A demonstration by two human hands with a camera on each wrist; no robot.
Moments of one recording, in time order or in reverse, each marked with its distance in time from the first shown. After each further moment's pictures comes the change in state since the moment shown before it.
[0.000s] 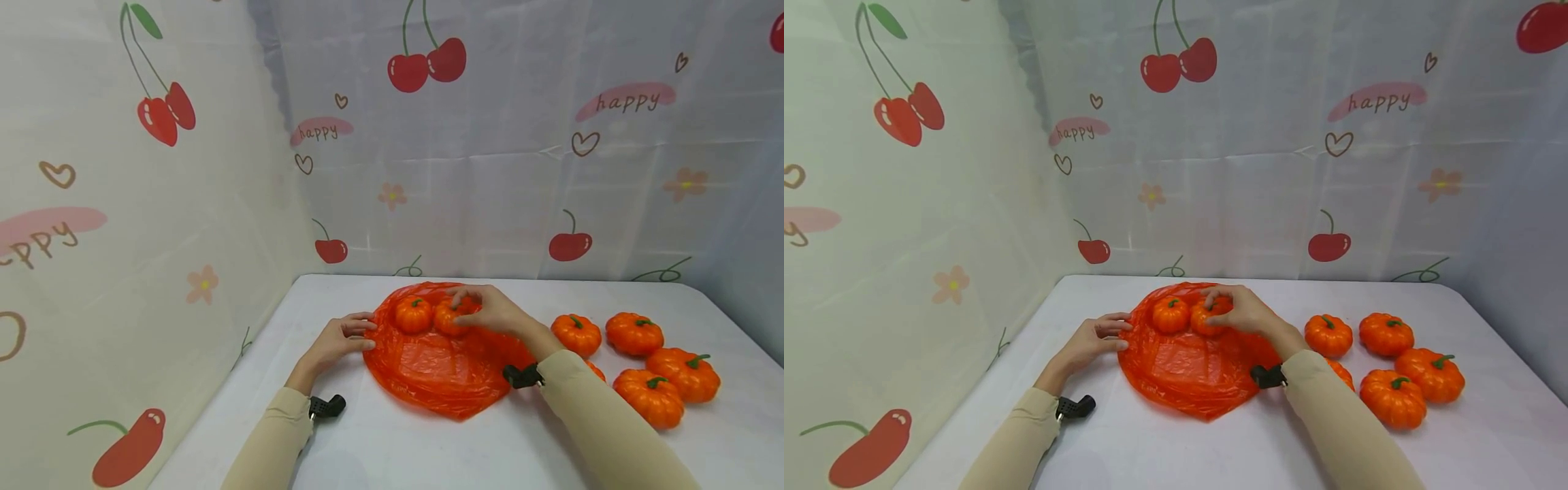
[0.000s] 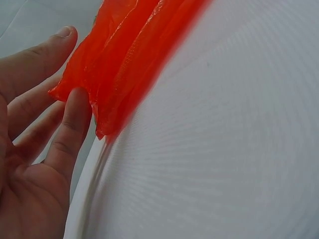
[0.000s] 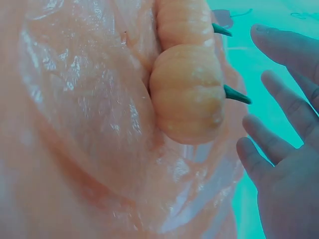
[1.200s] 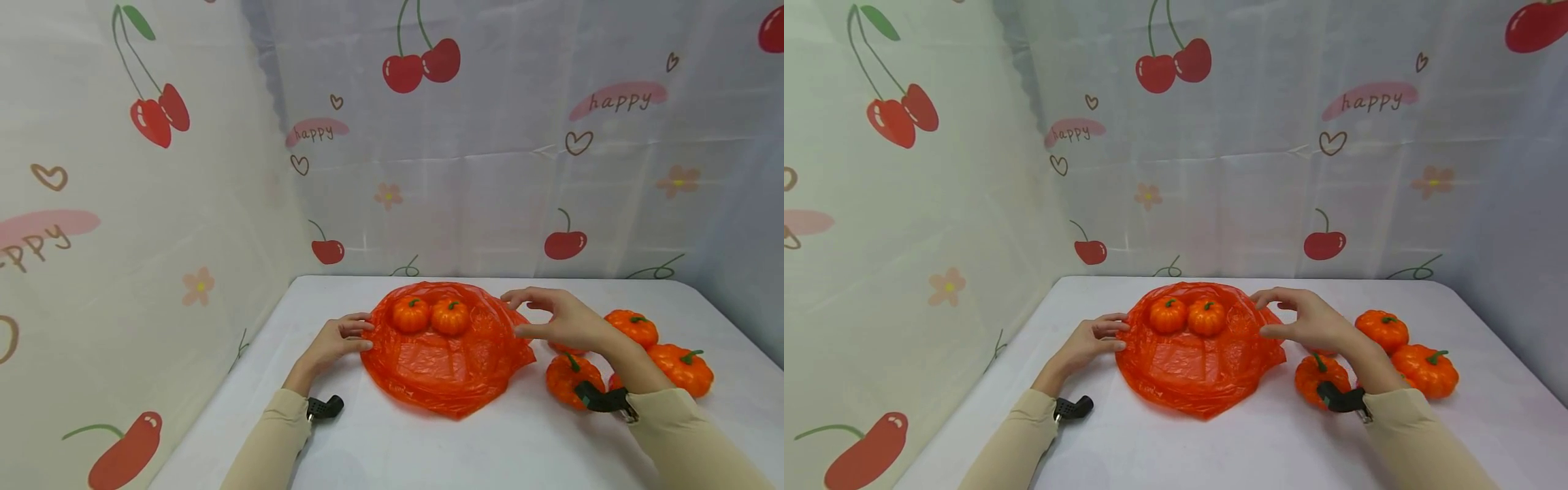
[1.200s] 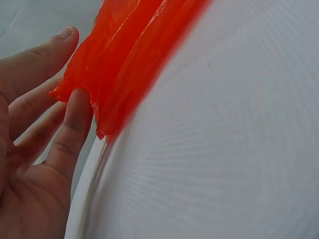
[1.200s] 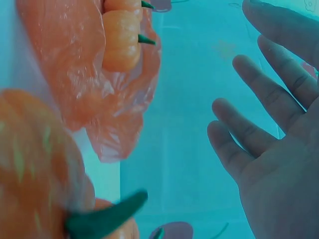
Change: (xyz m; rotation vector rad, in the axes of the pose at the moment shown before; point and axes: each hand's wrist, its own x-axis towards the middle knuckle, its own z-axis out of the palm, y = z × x) left_hand 0.000 -0.001 0.002 0.003 -0.003 0.025; right_hand -0.103 -0.013 -0.070 -0.166 0.064 -0.078
